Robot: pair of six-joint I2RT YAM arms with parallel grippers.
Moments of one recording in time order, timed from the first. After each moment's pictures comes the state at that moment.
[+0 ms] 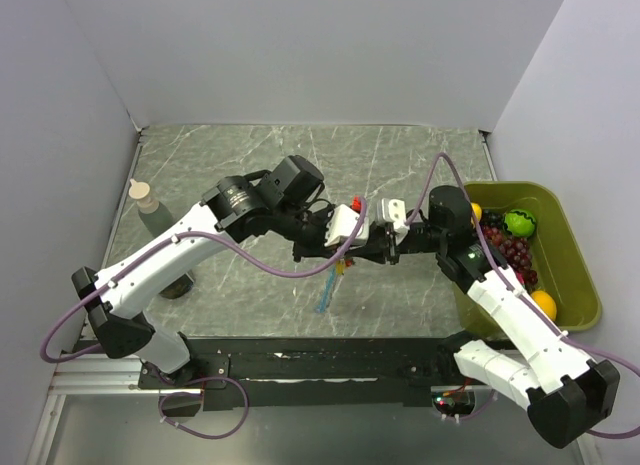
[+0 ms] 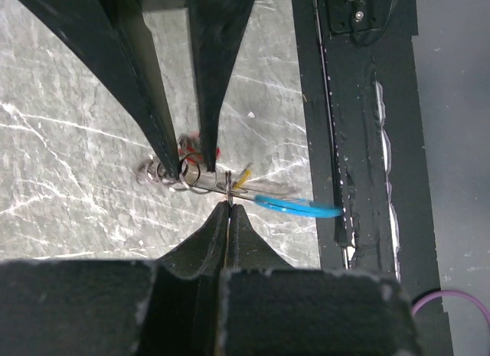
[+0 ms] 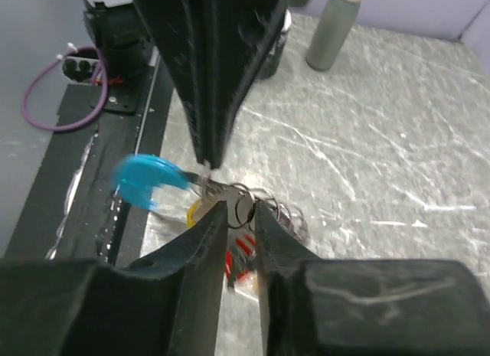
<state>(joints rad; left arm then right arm) -0.96 1.51 1.74 -1.06 0.48 0.58 0.45 0.93 0.87 -0.24 -1.07 -0.47</state>
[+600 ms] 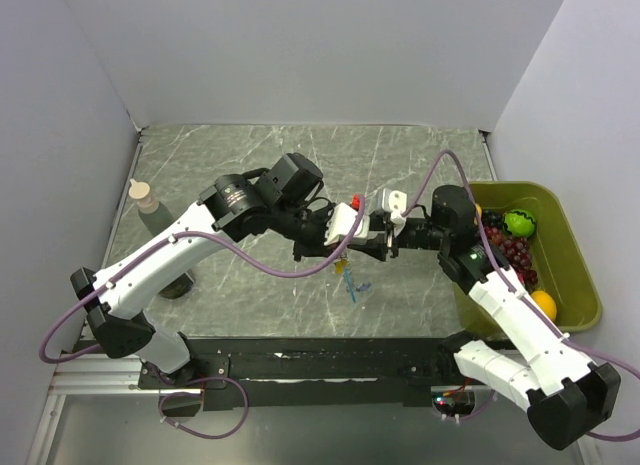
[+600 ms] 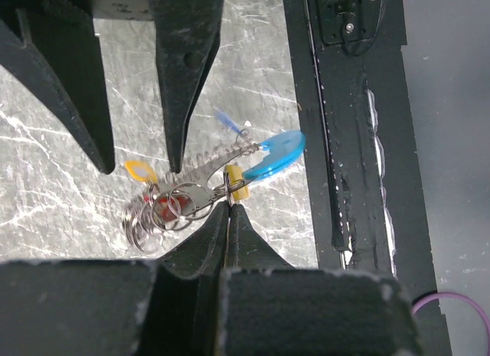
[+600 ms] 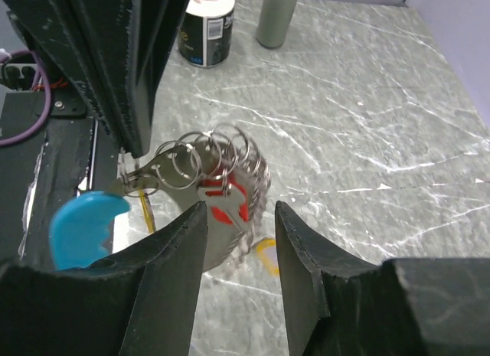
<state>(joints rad) -0.97 1.51 1.78 -1.08 0.50 0.58 0.43 0.93 0.86 -0.21 -0.92 -0.41</state>
